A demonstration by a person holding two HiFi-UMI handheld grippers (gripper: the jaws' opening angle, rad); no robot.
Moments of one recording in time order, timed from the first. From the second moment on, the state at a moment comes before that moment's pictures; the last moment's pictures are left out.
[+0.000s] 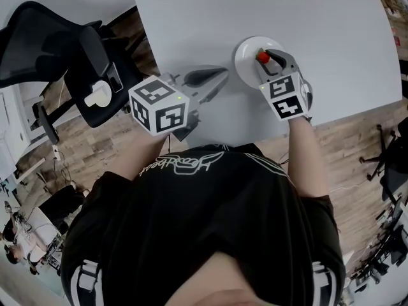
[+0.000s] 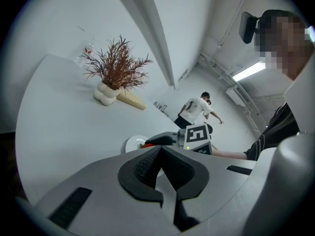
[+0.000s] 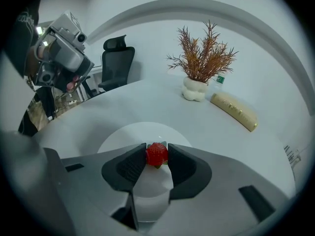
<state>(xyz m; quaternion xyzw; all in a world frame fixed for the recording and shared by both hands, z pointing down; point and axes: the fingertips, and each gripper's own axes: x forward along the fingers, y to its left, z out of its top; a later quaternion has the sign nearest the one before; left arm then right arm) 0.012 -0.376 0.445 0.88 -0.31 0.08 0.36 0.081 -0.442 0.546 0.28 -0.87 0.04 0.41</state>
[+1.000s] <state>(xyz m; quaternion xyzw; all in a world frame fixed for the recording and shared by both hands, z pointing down) 0.004 -0.371 0.442 0.88 -0.30 0.08 0.36 0.072 -0.442 0.550 0.26 -0.87 0.03 0.42</state>
